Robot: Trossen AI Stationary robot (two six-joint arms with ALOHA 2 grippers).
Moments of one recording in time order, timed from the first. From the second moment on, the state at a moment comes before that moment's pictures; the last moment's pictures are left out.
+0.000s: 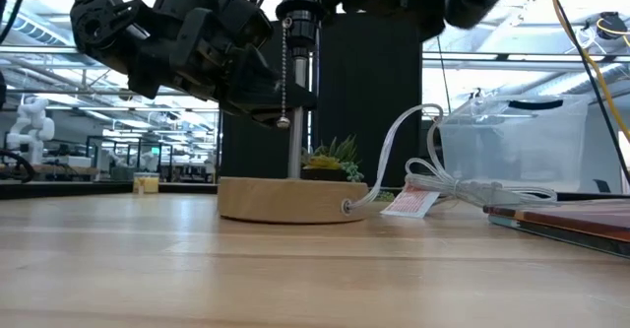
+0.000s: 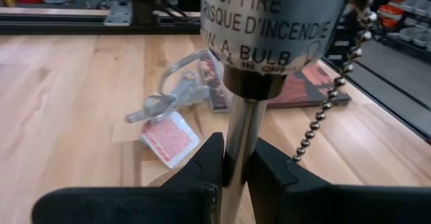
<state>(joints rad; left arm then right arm) -0.02 1.69 0.56 0.82 0.29 -0.01 -0.06 1.68 0.90 0.77 -0.57 -0.06</state>
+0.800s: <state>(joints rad) -0.04 1.69 0.56 0.82 0.34 0.02 -0.01 1.68 1.06 0.45 -0.58 -0.19</state>
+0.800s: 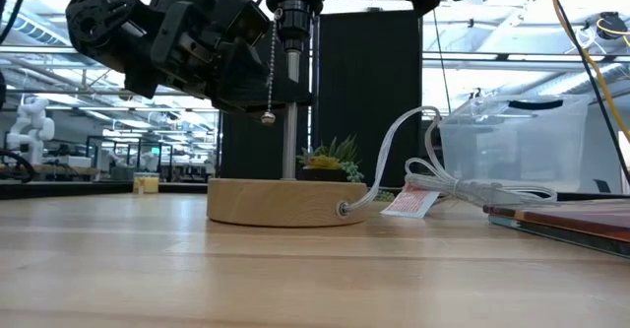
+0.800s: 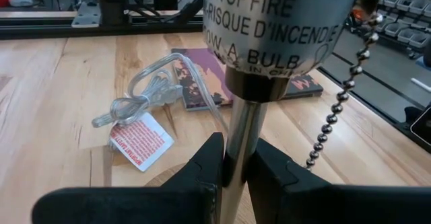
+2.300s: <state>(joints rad) -0.03 1.69 0.56 0.84 -0.03 -0.05 -0.05 1.51 1.05 -0.01 -0.21 -0.11</state>
